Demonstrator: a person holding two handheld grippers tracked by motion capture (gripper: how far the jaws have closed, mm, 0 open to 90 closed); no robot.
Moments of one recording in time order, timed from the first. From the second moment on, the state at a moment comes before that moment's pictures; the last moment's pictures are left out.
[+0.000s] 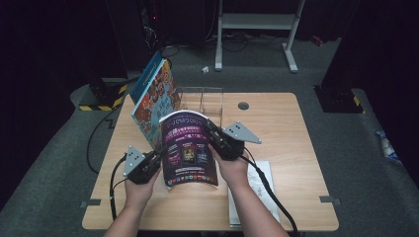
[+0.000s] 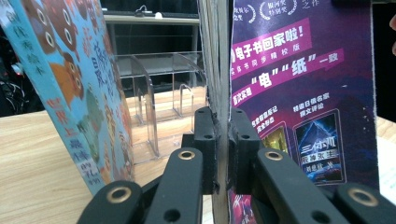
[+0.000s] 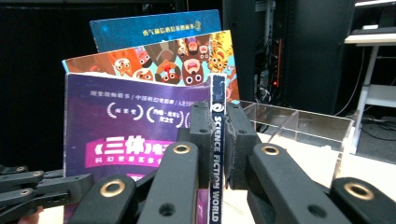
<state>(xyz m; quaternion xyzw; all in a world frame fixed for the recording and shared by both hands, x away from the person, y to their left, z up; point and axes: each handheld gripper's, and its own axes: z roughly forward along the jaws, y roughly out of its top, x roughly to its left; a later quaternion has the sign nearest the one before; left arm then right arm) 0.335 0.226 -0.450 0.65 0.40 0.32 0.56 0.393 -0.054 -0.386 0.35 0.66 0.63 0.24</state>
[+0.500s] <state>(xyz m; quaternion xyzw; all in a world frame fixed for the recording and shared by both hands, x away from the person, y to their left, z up) 0.315 0.221 -0.453 0.64 0.37 0.34 0.58 0.375 -0.072 -0.404 0.35 0.66 0.64 0.20</state>
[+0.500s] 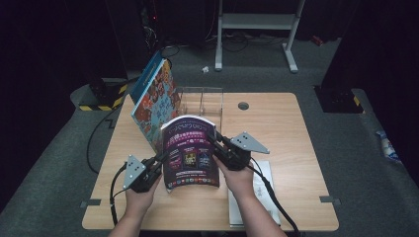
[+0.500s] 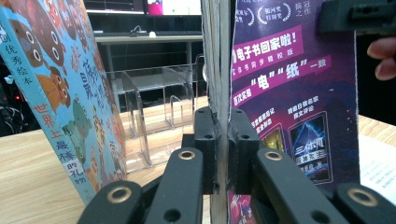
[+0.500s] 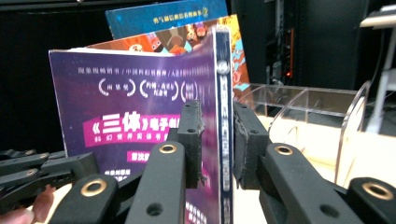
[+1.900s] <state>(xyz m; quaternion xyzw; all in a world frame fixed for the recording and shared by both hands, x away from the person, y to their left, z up) 0.277 0.227 -0.453 0.63 0.40 0.33 0.58 0.309 -0.083 -0.434 0.30 0.68 0.63 0.21</state>
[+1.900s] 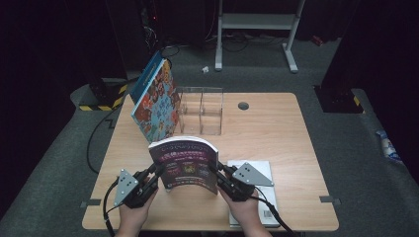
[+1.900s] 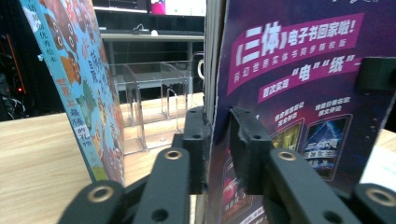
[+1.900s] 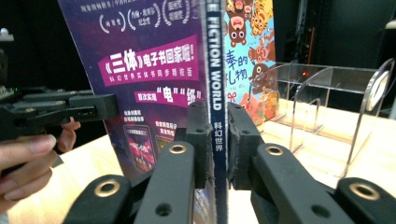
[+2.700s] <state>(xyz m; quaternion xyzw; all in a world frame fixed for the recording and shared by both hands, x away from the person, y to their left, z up) 0.291 0.215 -0.445 0.64 0.39 0.31 0.58 0.321 -0.077 -0.417 0.33 0.62 0.64 0.30</state>
